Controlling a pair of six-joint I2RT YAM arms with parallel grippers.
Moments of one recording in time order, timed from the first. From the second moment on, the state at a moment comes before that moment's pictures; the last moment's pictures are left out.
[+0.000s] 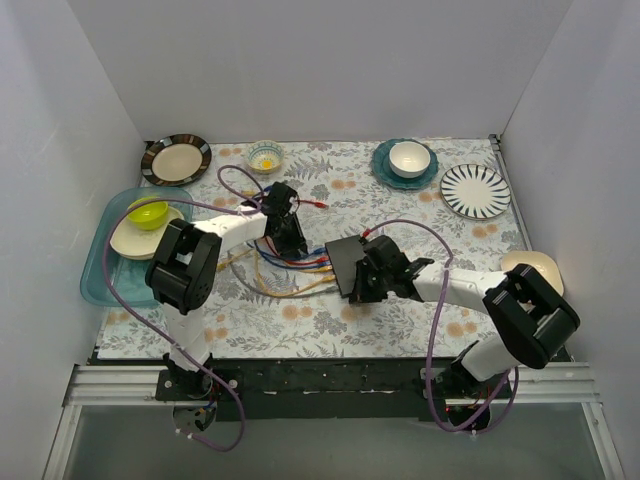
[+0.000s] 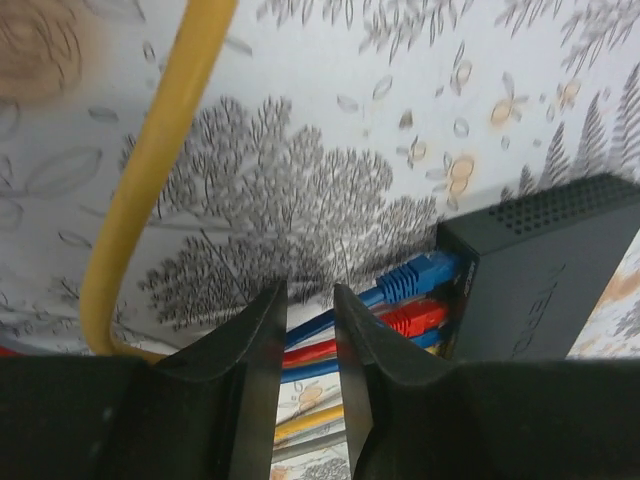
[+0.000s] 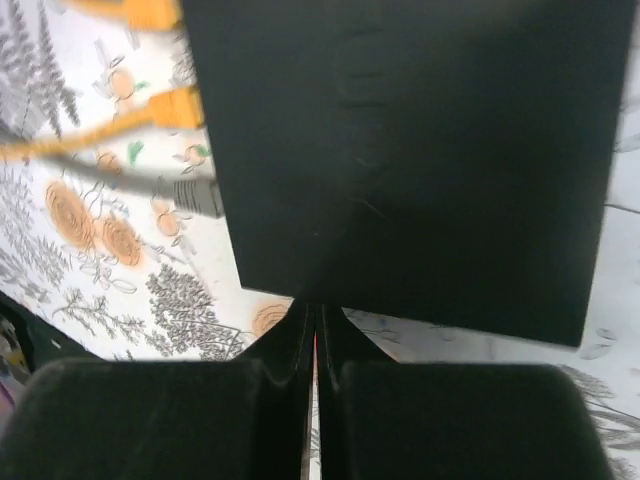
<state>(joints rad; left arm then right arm) -0.48 1.91 1.25 -0.45 0.12 -0.79 0.77 1.48 0.66 -0.13 -0.16 0.66</state>
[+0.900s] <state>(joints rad) -0.67 1.74 1.18 -0.61 0.06 -0.92 0.43 1.70 1.07 -0.33 -0.19 0.52</state>
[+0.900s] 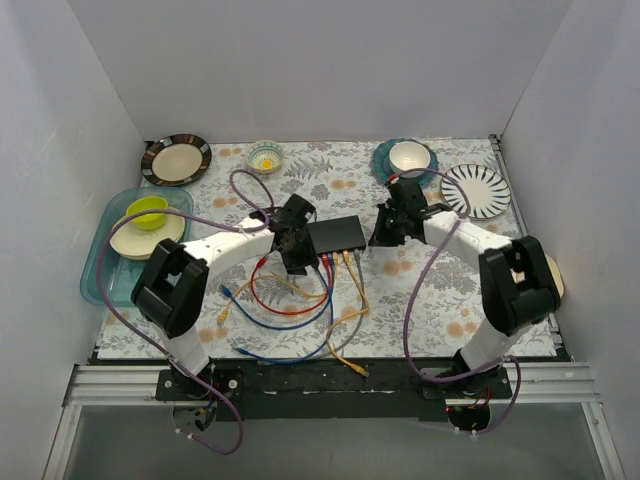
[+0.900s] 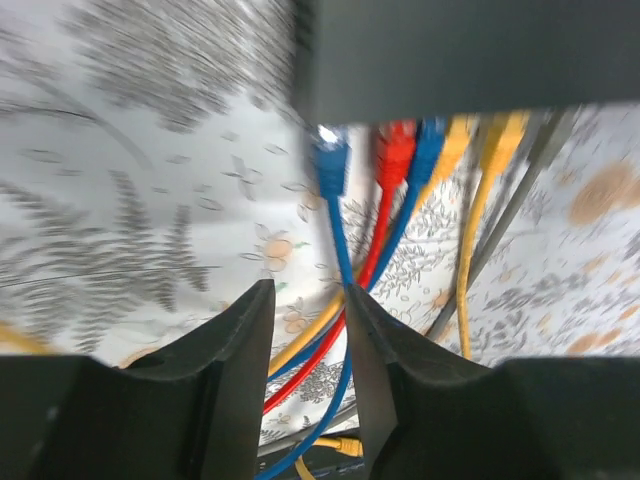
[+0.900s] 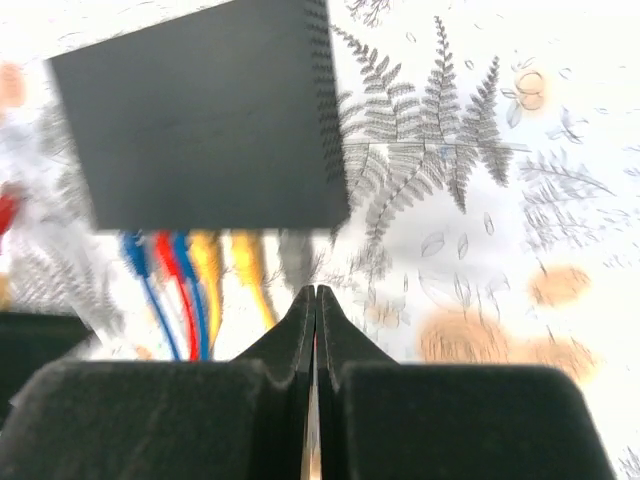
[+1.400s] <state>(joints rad) -0.55 1.69 1.12 -0.45 0.15 -0.92 0.44 1.22 0.64 -0.33 -0.21 0.52</state>
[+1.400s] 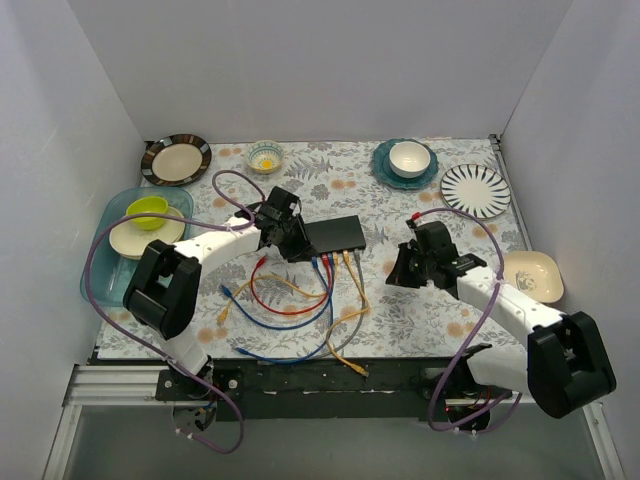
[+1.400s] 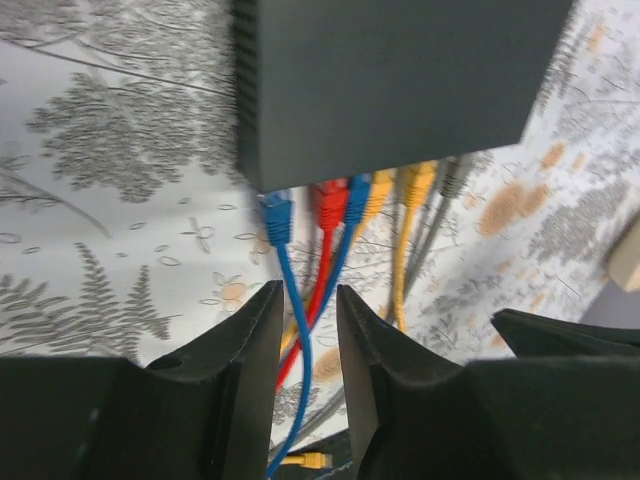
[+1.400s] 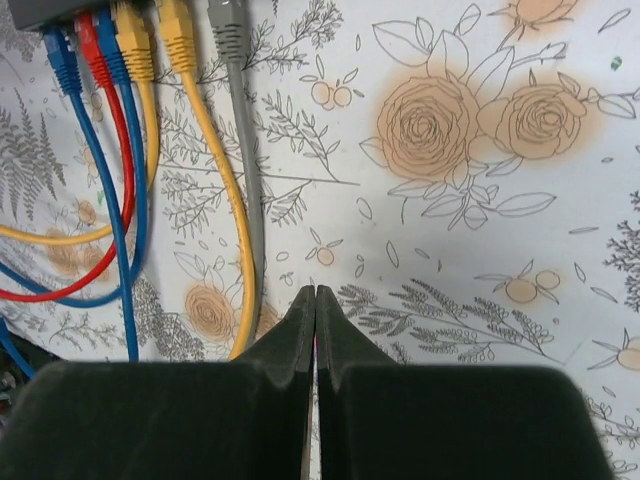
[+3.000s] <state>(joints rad) -0.51 1.62 1.23 -0.18 0.17 -1.03 0.51 0.80 0.52 -0.54 -0.15 0.56</state>
